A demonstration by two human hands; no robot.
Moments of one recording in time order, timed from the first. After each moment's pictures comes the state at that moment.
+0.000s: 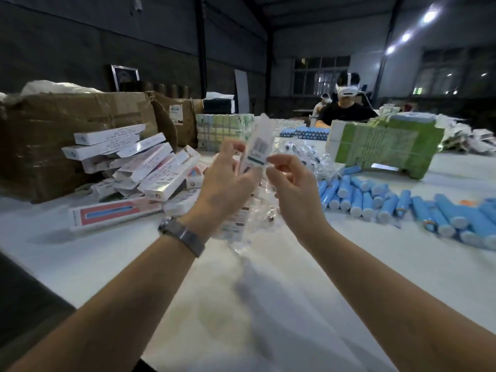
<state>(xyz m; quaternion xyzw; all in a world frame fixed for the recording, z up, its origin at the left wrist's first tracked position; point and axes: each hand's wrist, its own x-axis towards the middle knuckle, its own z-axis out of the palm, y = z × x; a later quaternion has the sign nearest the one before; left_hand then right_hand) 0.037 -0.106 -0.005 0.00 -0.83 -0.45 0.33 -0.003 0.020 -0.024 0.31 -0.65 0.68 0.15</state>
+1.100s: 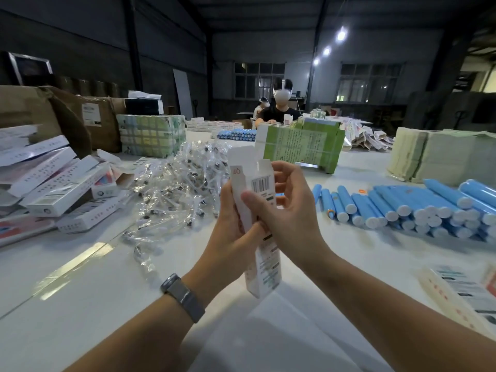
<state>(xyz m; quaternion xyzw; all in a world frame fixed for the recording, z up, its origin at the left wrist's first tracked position) 0.025 0.035 -0.068 -0.28 -0.66 -0.67 0.22 0.005 0.152 -0.037 0.31 -0.66 0.64 0.23</state>
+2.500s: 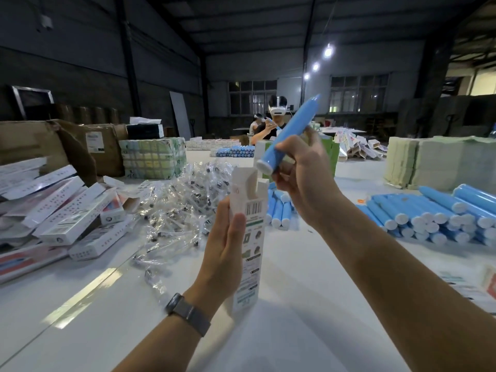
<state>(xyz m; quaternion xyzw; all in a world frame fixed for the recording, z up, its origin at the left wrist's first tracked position) 0.032 0.023 -0.058 -0.25 -0.68 -0.63 0.28 -0.007 0.155 0.049 0.22 -0.55 0.80 0.12</state>
